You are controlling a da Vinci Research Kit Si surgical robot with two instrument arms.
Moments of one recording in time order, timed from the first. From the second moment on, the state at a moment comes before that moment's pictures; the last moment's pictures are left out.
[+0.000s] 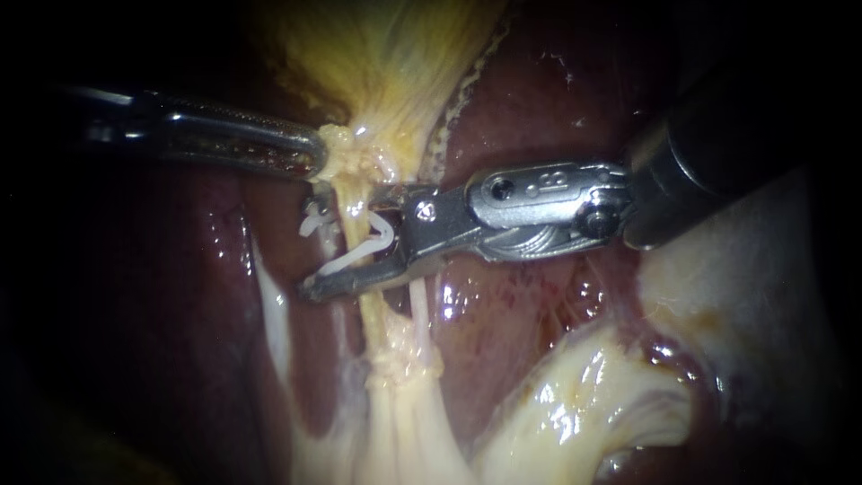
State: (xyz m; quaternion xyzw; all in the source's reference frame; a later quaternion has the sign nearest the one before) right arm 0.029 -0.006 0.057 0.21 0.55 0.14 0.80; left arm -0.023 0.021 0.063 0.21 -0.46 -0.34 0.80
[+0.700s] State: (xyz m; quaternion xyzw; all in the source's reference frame) right arm 0.027 -0.013 0.057 0.37 0.51 0.19 0.75; left arm -0.023 0.021 0.063 0.21 -0.46 -0.34 0.79
